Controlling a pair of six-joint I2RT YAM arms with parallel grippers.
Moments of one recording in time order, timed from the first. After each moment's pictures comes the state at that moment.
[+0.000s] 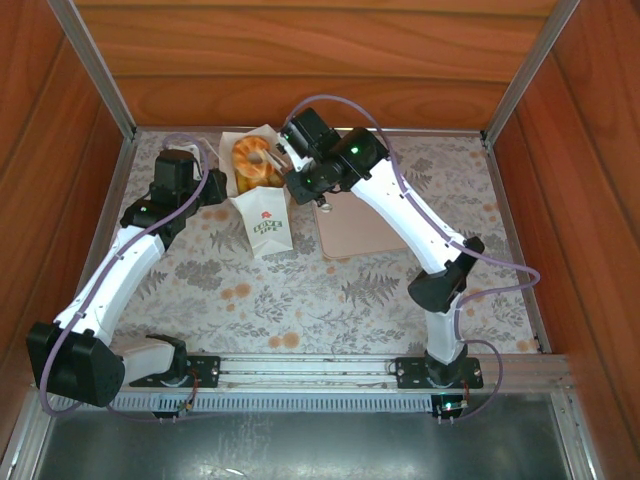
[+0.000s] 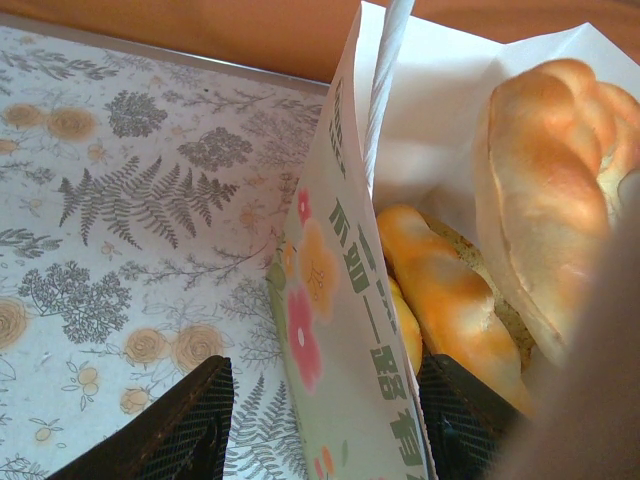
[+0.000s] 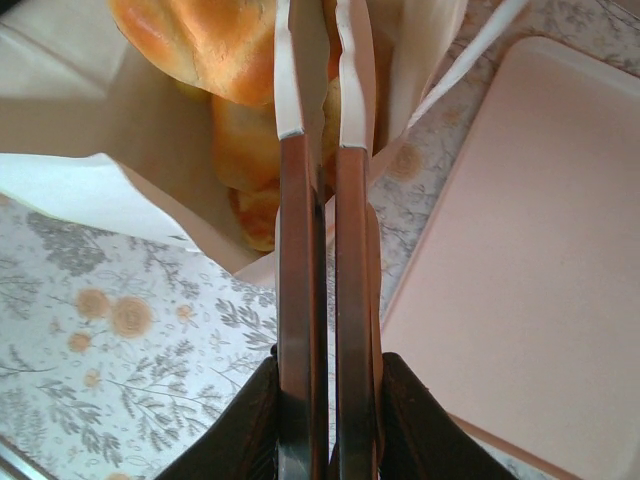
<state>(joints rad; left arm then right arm) -0.27 1.20 1.07 -0.45 -0.03 -0.39 0.88 1.98 2.36 -1.40 0.13 0.14</state>
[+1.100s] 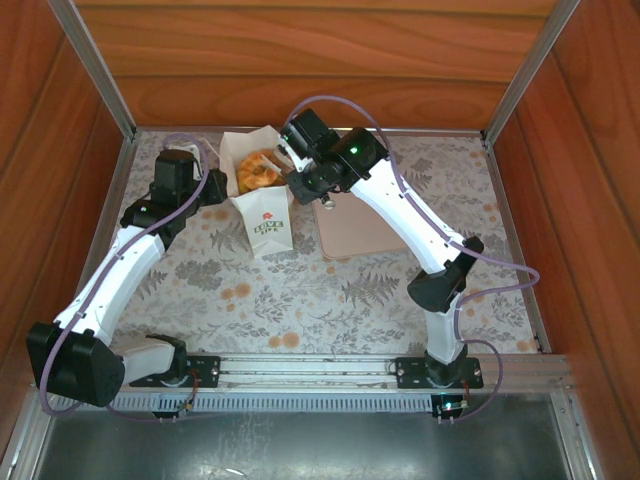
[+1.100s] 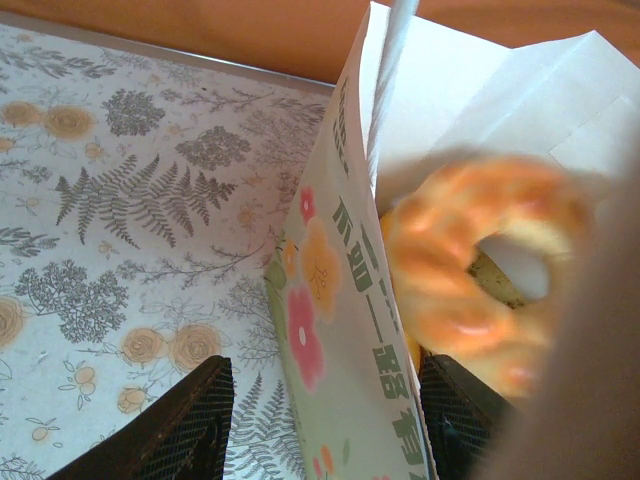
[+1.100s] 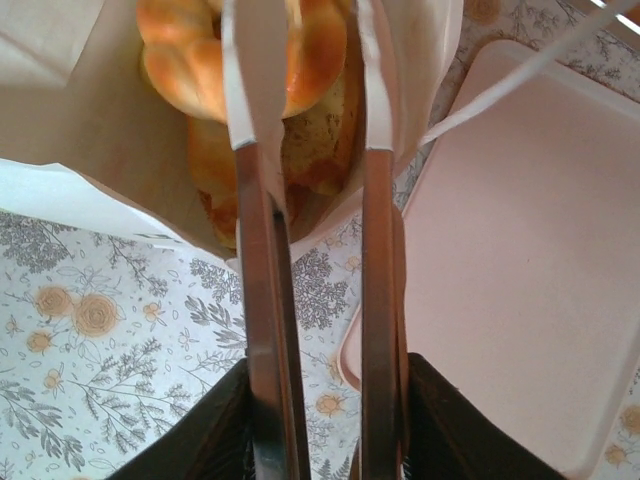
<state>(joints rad) -0.27 1.20 1.07 -0.45 -0.02 -0.39 0.89 1.98 2.36 -1.40 0.17 0.13</state>
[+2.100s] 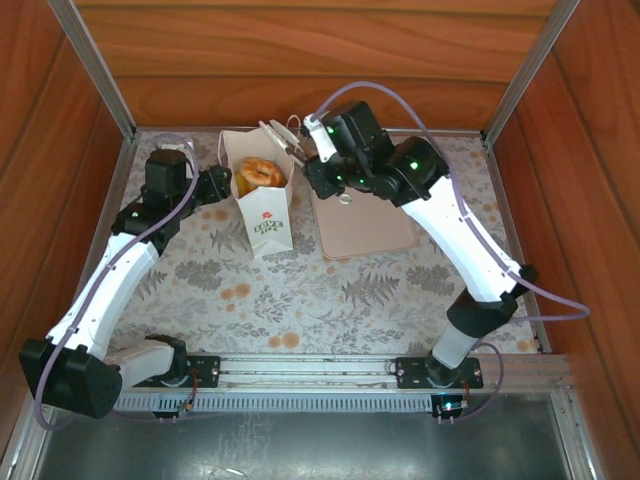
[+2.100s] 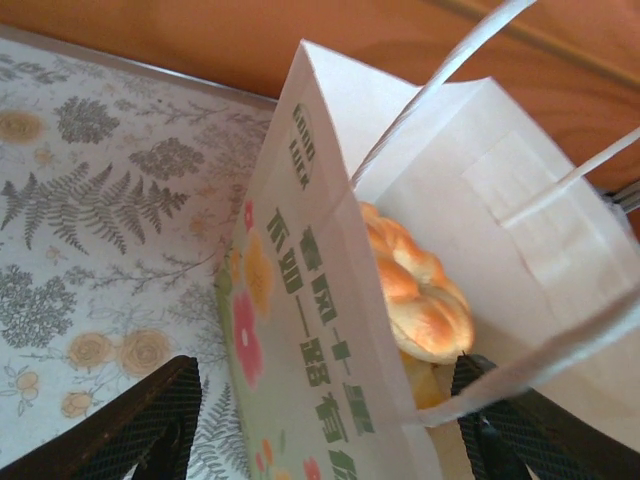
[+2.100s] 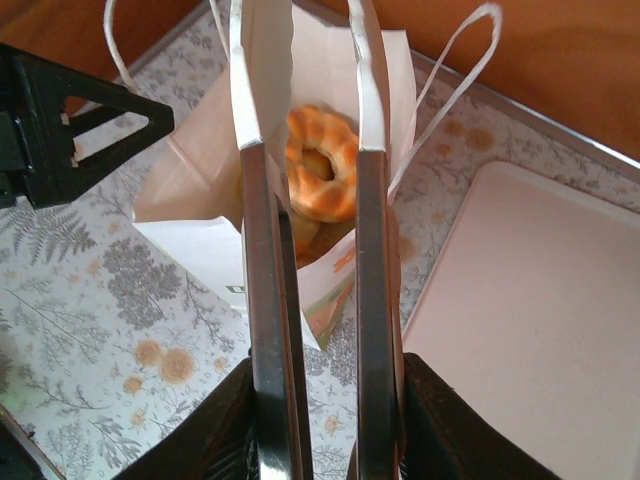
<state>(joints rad) -0.26 1.14 1.08 -0.45 0.08 -0.47 0.89 1.68 2.19 -1.22 0.10 0.11</state>
